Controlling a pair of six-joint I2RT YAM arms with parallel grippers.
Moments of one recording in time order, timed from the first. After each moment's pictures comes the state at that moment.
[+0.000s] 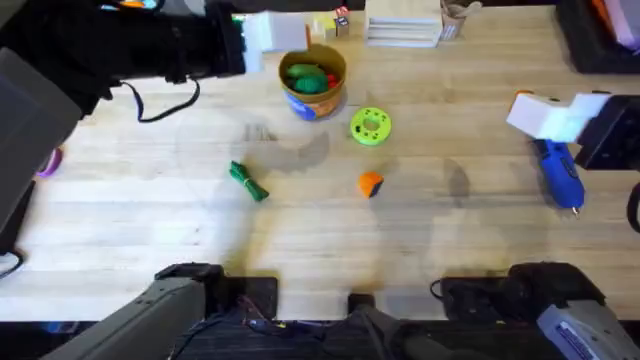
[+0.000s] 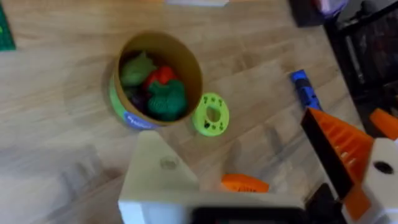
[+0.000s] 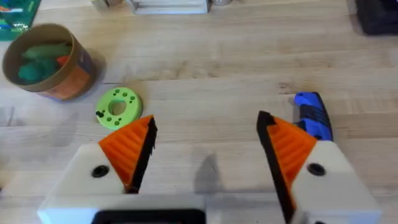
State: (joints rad) left arm 0.00 1.18 1.07 -0.62 0.71 -0.16; right arm 0.00 0.59 0.87 -0.88 -0.02 0.09
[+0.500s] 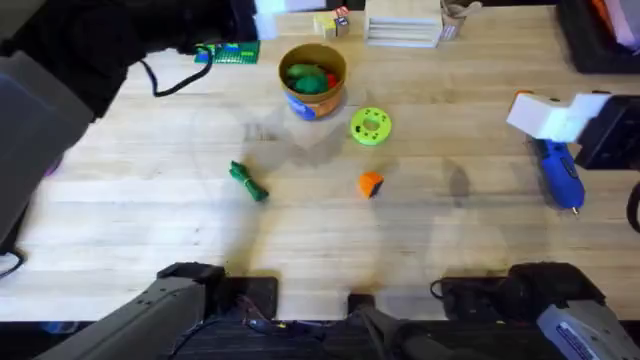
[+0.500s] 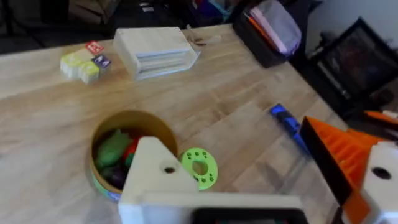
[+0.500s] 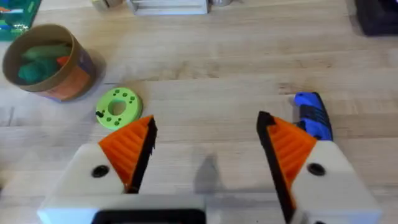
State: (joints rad) left arm -0.07 1.18 1.07 -0.35 0.75 -0.23; right arm 0.00 0.59 0.87 -0.88 -0.02 0.09
